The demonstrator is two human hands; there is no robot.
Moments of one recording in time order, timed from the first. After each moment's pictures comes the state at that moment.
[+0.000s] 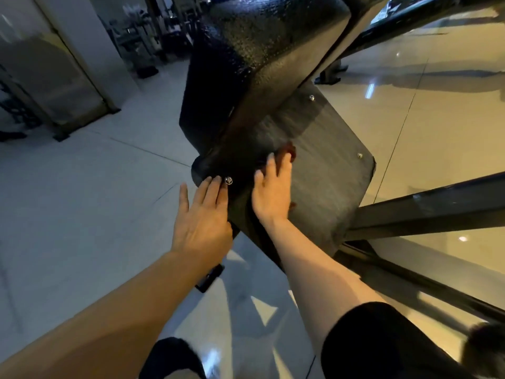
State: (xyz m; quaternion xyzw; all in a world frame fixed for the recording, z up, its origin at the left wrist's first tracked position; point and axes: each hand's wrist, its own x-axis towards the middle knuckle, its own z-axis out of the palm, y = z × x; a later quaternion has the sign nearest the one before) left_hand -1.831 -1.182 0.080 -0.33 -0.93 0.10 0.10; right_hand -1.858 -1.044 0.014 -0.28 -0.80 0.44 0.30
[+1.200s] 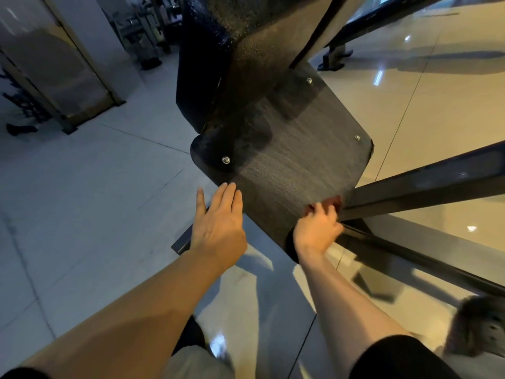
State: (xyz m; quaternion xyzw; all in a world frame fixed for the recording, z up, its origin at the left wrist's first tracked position) left_hand -1.788 -1.181 0.051 -0.33 -0.93 0.14 0.04; right_hand -1.749 -1.034 -0.058 -0.50 -0.76 0.37 0.18
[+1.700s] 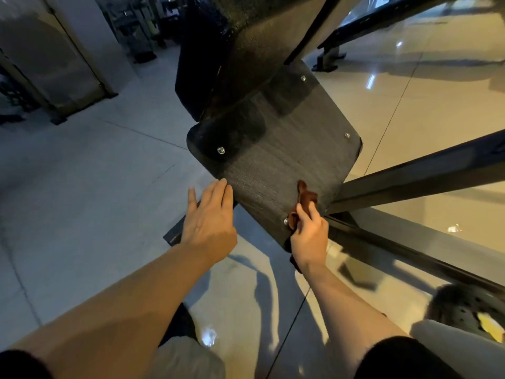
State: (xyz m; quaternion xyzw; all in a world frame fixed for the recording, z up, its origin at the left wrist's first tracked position) left_hand -1.773 -1.190 0.052 -0.32 -0.94 0.12 0.01; right_hand -1.711 -1.040 -0.081 -0.35 -0.82 0.40 0.23
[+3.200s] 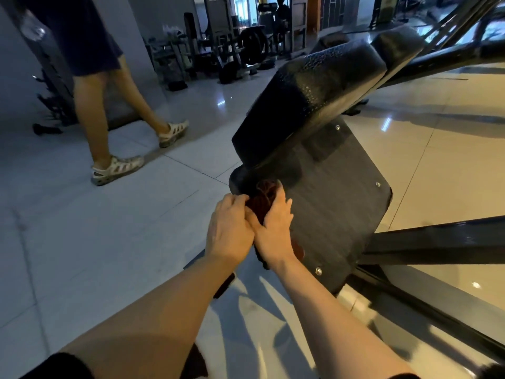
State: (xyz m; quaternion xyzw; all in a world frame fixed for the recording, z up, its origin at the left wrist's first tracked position) left_hand -1.827 -1.192 0.082 -0.23 -0.93 -0.26 0.09; right_hand -1.813 -1.107 0.030 -0.16 -0.79 0.53 0.25
